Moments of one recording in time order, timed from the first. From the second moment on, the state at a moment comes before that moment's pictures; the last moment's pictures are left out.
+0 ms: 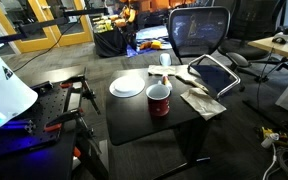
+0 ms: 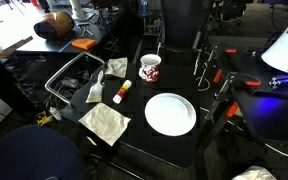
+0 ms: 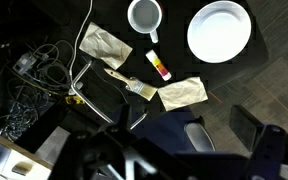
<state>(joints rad) 0.17 -0.44 -0.08 -2.40 -0.07 2.17 -0.58</state>
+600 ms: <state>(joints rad) 0.18 -0.26 -0.04 -2.37 -0.06 2.25 -0.74</state>
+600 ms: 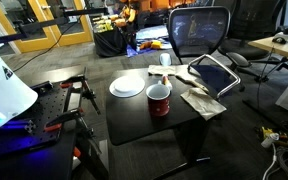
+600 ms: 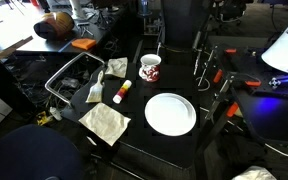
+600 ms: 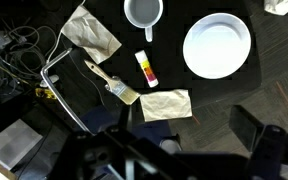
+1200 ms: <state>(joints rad) 0.18 -0.15 -0.01 -2.33 -0.05 2.25 -0.80</state>
